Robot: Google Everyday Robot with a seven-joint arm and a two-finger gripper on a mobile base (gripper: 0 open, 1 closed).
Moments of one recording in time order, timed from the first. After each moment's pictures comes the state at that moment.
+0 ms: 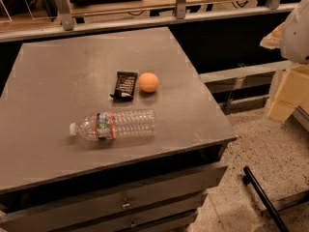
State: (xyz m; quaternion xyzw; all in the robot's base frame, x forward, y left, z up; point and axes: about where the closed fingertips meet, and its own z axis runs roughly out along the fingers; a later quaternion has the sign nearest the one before) arm 0.438 -0.217 0.976 -0.60 0.78 -0.03 0.16
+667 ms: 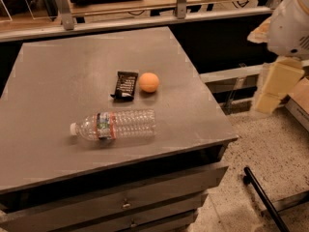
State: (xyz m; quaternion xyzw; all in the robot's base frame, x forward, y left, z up) arm 0.456 -0.198 0.978 -0.62 0.76 -0.03 0.17
